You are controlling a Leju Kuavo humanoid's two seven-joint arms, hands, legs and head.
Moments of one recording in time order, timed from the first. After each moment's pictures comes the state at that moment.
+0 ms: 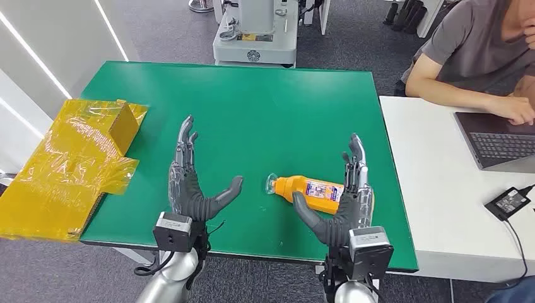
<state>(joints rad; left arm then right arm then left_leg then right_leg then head) -0.19 -0.18 -0.48 -1.37 -0.18 0.42 -0.61 -0.10 0.01 0.59 -1.61 0.21 -0.53 -0.38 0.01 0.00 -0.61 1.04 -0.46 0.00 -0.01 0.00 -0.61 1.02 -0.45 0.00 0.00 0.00</state>
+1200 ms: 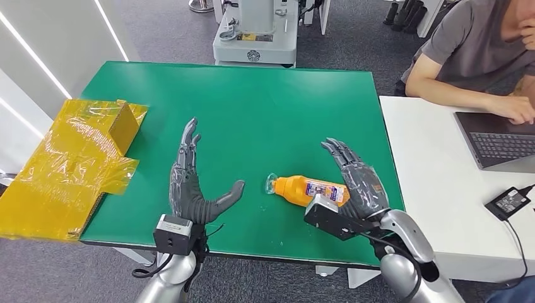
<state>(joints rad) -0.17 -0.17 -0.48 -1.40 -0.21 0.38 -0.60 -0.28 -0.32 0.49 -1.59 0.70 0.10 0.04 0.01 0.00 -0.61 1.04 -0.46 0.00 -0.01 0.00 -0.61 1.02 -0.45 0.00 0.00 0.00</state>
